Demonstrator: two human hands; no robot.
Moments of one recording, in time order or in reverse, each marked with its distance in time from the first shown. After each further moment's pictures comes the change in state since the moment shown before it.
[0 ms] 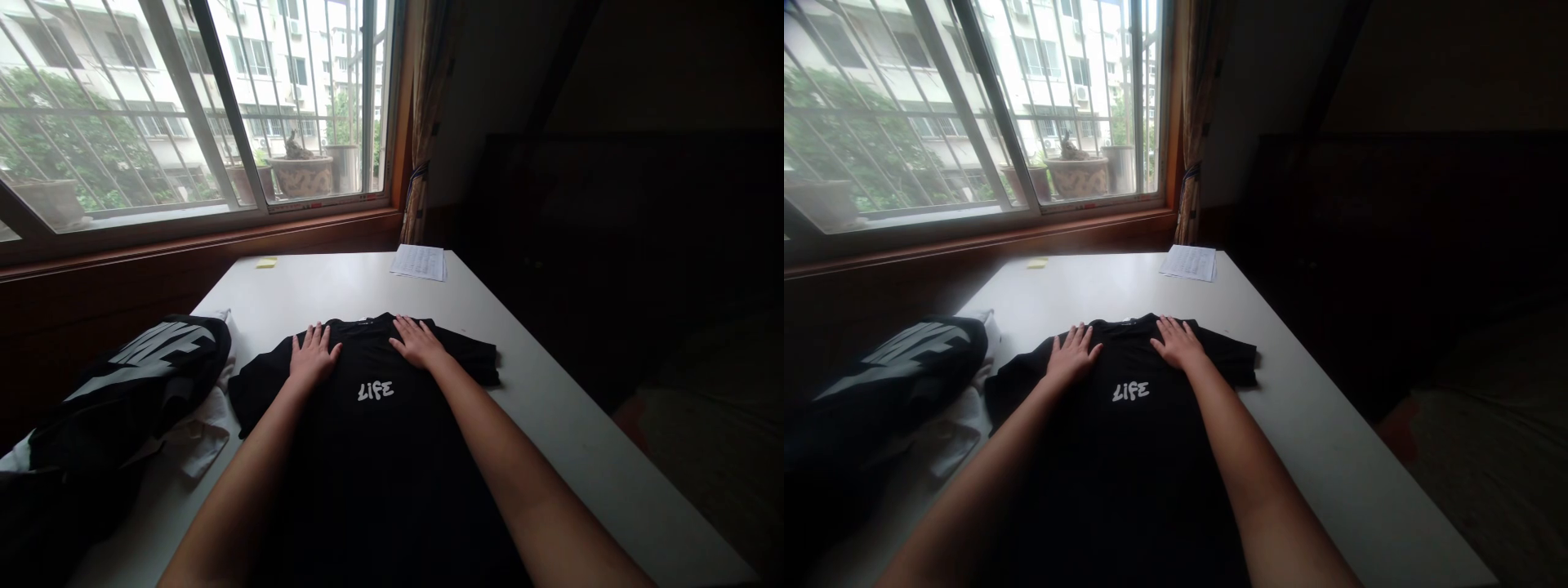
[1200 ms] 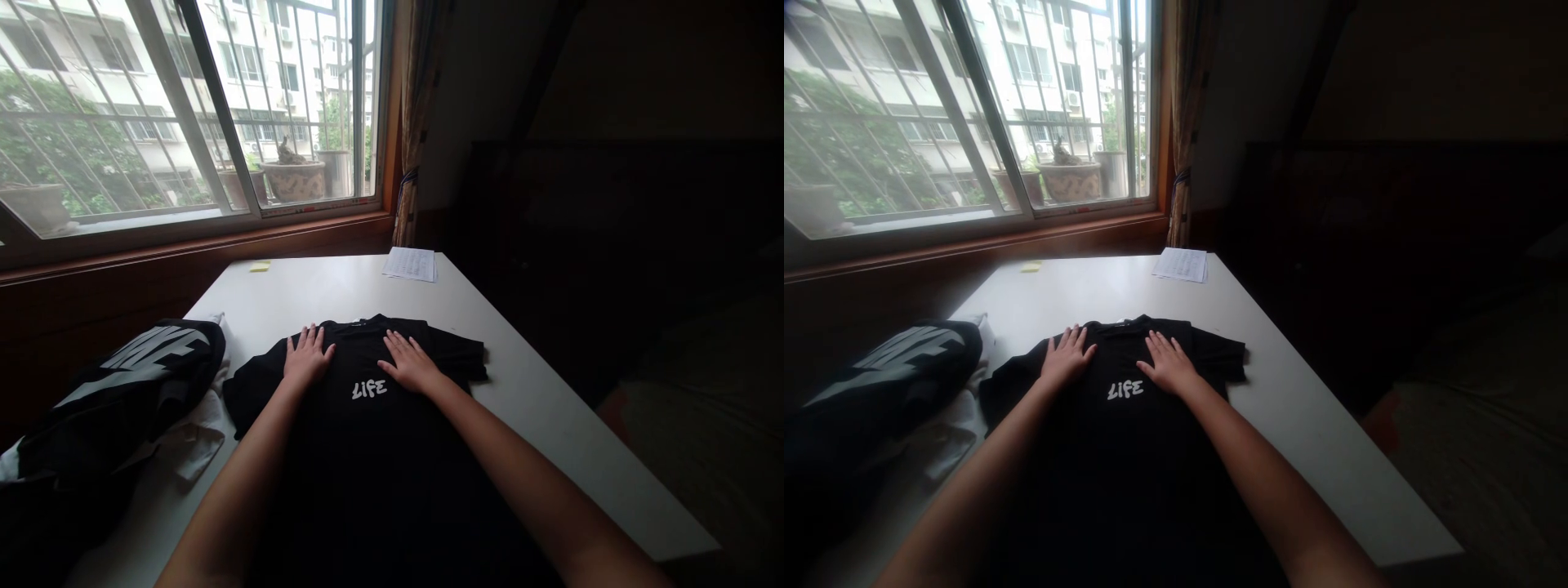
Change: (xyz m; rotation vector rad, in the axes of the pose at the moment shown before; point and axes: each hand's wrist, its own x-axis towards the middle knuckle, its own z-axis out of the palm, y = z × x) left_hand 0.001 -0.001 -0.001 0.032 -0.019 0.002; right_hand -0.052 -0.028 0.008 0.021 0.028 -0.081
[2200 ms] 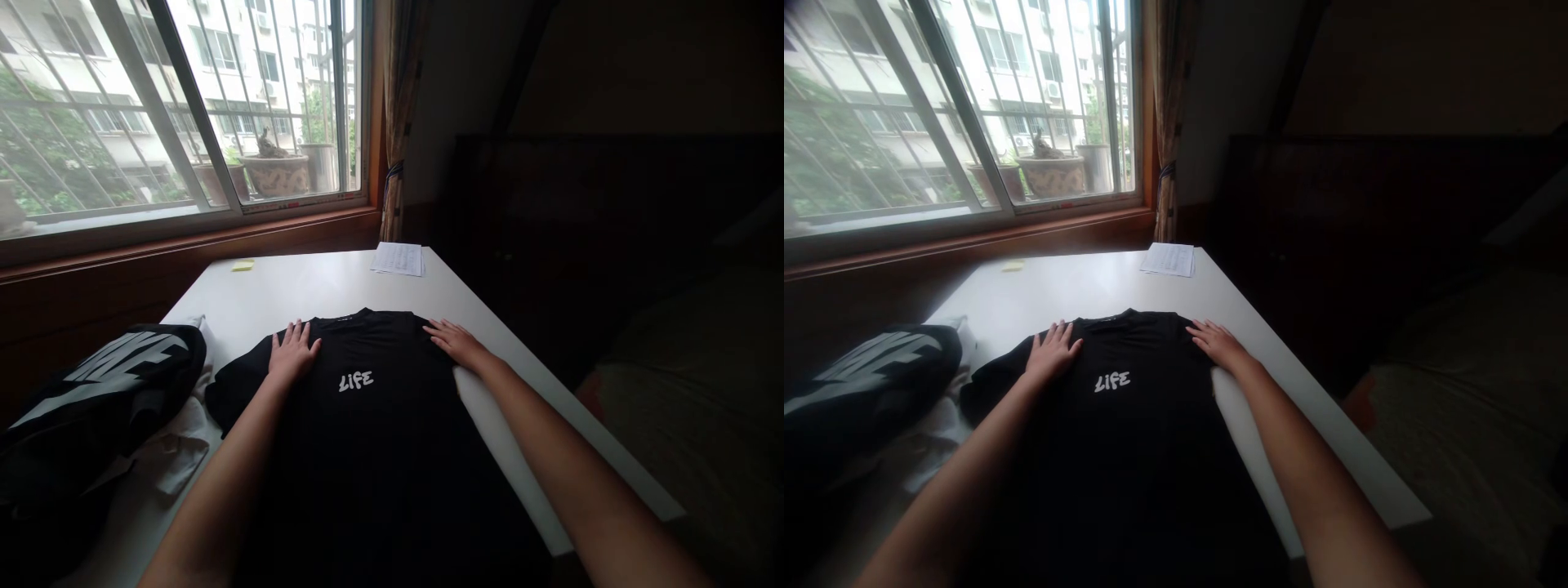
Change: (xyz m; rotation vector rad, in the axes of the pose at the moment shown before) left_hand 0.014 -0.008 -0.004 -0.010 -0.027 0.008; right_hand -0.039 0.156 -0.020 -0.002 0.056 0.120
